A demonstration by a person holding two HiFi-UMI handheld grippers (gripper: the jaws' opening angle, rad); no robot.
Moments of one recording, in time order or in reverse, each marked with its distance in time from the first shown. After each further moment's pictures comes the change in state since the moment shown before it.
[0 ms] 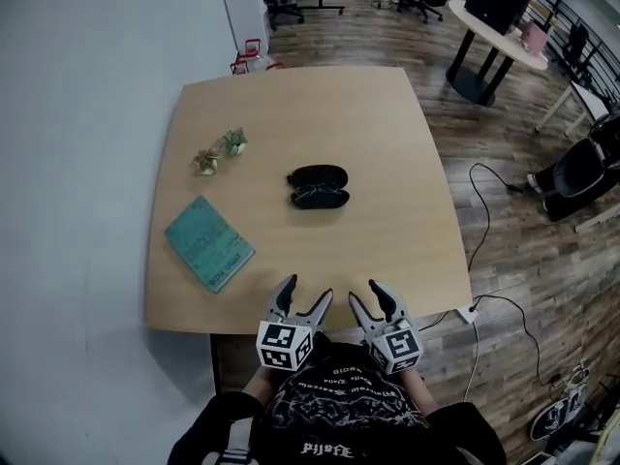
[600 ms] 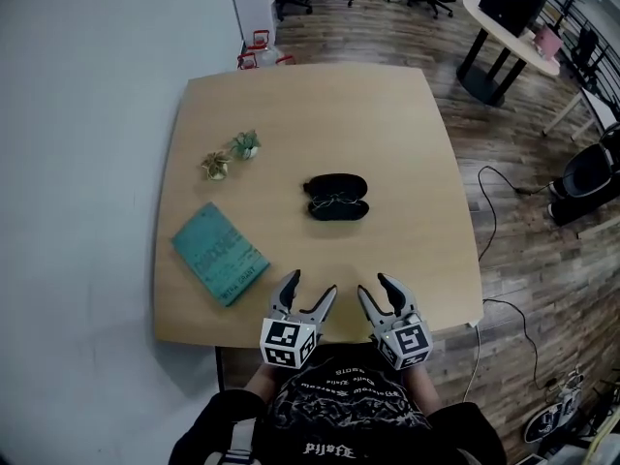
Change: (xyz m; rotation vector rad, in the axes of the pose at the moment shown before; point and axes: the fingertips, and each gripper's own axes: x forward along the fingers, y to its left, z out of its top) left arm 0.026 0.055 0.025 -0.001 -0.001 0.009; right arm 0.062 -0.010 0.026 -0.026 0.032 0.002
